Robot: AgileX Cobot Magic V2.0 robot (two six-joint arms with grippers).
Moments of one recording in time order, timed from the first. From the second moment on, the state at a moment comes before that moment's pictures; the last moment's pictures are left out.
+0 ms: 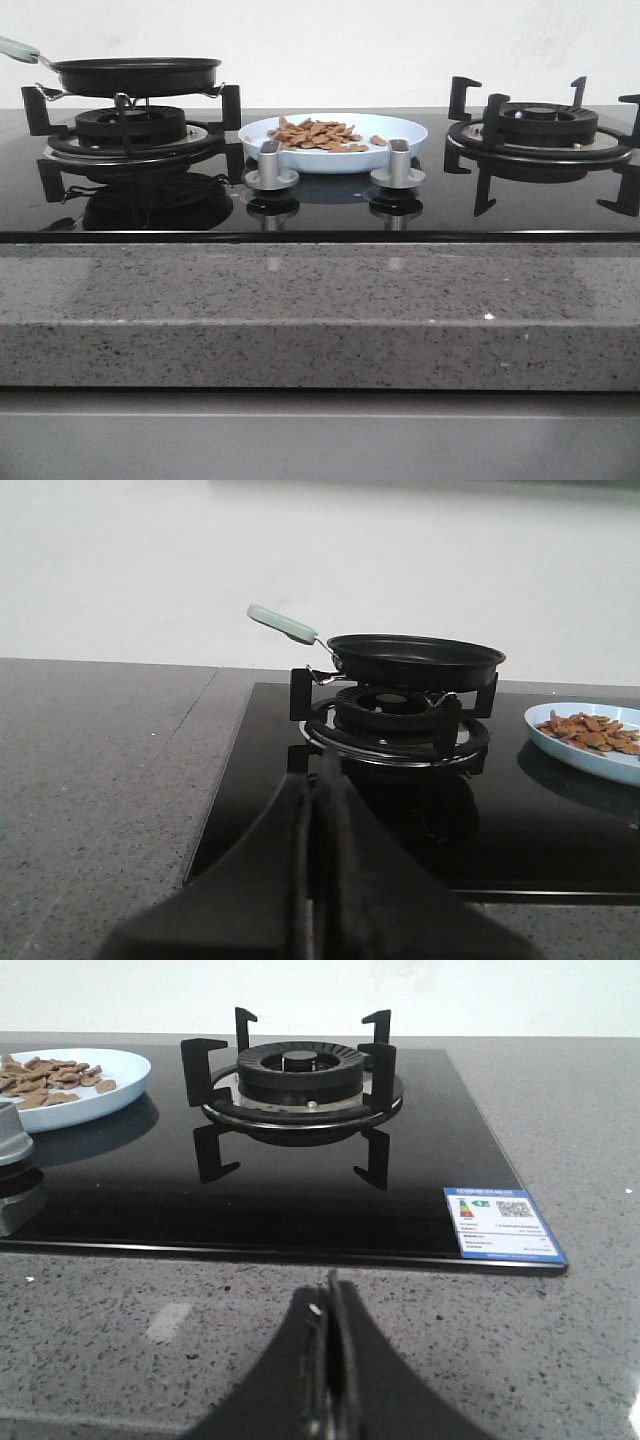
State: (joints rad) left arm -0.08 0.00 0.00 -0.06 0.00 -0.01; right arm 0.02 -0.01 0.03 0.14 0.15 -0.08
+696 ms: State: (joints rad) left arm -0.08 0.00 0.00 -0.06 0.00 -0.01; right arm 0.02 -0.01 0.03 -0.04 0.00 0.12
